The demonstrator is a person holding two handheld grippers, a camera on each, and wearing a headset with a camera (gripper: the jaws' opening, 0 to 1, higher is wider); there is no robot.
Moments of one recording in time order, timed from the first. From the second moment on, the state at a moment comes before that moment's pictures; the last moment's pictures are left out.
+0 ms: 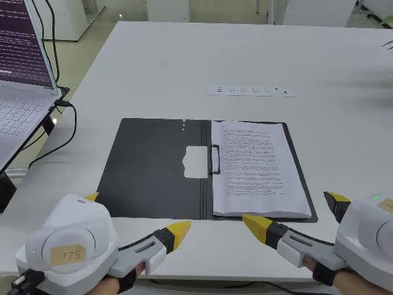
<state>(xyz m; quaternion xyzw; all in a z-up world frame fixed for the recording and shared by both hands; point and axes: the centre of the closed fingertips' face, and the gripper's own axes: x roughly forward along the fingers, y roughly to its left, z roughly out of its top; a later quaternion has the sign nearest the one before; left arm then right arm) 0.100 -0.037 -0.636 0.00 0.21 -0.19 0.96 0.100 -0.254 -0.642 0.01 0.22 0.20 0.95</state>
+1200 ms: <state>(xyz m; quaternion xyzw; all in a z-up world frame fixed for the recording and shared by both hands) 0.107 -0.035 -0.629 -0.01 0.19 -0.16 0.97 0.105 -0.258 -0.640 0.02 0.22 0.20 0.95</state>
